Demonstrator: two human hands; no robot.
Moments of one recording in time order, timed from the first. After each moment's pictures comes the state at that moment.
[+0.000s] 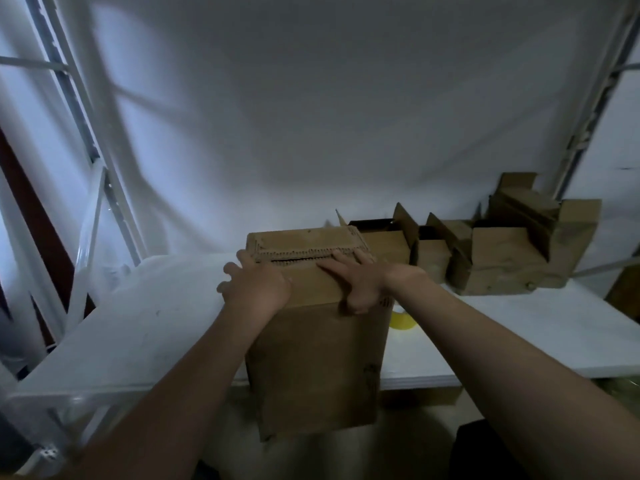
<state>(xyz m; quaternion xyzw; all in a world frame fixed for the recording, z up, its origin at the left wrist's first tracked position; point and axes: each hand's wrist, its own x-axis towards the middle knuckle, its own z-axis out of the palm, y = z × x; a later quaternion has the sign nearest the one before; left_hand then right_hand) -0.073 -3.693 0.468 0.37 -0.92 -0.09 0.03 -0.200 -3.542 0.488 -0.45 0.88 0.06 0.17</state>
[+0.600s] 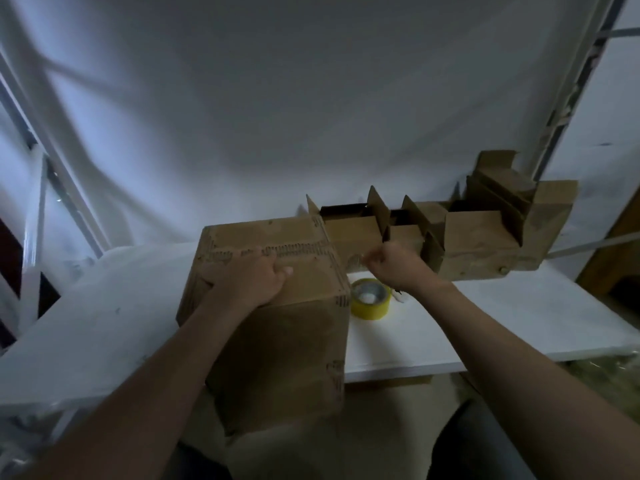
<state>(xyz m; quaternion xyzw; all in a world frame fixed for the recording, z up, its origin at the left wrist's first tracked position) -0.140 -3.676 0.459 0.25 -0.97 -0.09 -0.02 -0.299 -3.458 0.445 -0.32 0.92 -0.24 0.05</state>
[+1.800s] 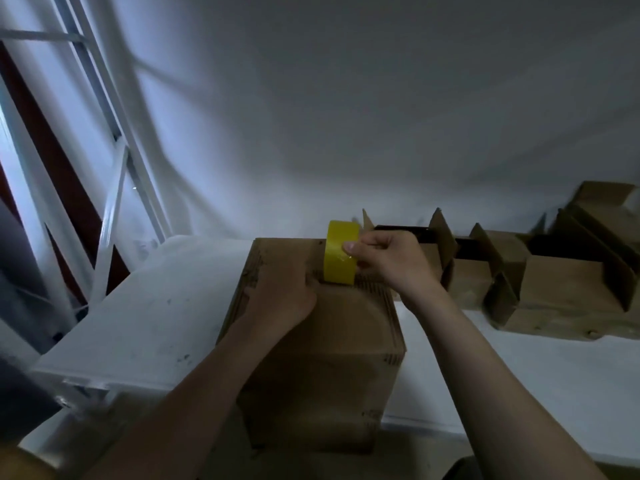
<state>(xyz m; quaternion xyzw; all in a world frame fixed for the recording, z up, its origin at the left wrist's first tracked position) -0.133 -3.685 0.484 0.29 -0.92 -0.22 0.16 -0.274 -3.557 0.505 -0.34 0.71 -0.60 0.15</state>
